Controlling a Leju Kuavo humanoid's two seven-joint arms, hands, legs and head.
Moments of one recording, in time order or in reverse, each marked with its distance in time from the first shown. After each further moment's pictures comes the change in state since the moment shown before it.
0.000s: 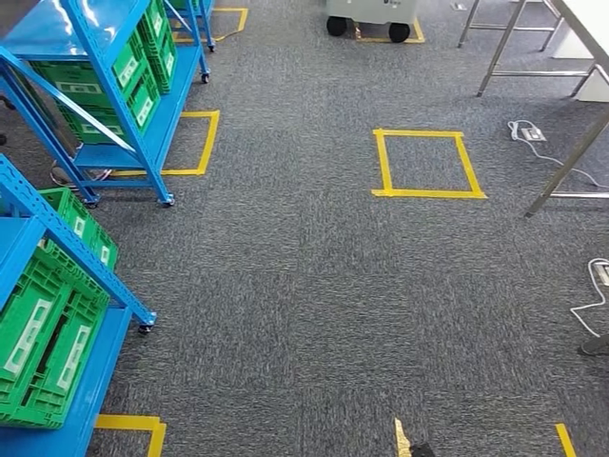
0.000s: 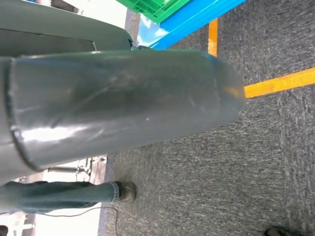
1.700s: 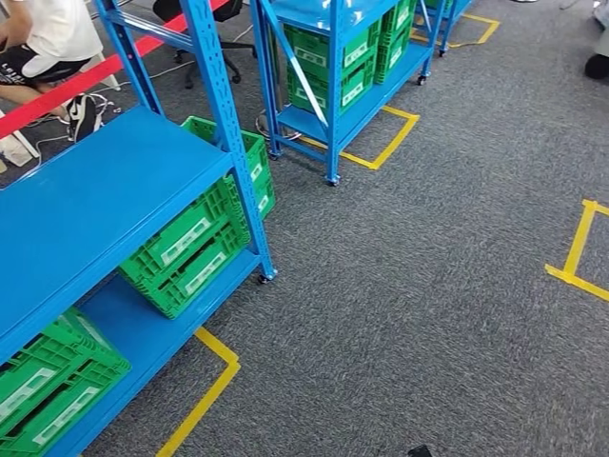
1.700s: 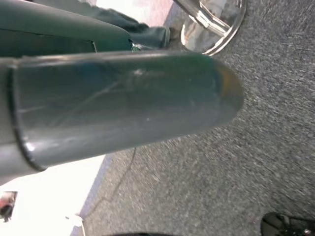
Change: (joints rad) left arm 0.000 -0.004 0.000 0.000 -0.010 -0.026 0.004; right arm 0.013 -0.003 0.026 0.000 0.056 -0.021 0.038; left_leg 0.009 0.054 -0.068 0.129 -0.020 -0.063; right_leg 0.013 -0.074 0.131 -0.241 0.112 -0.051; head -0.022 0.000
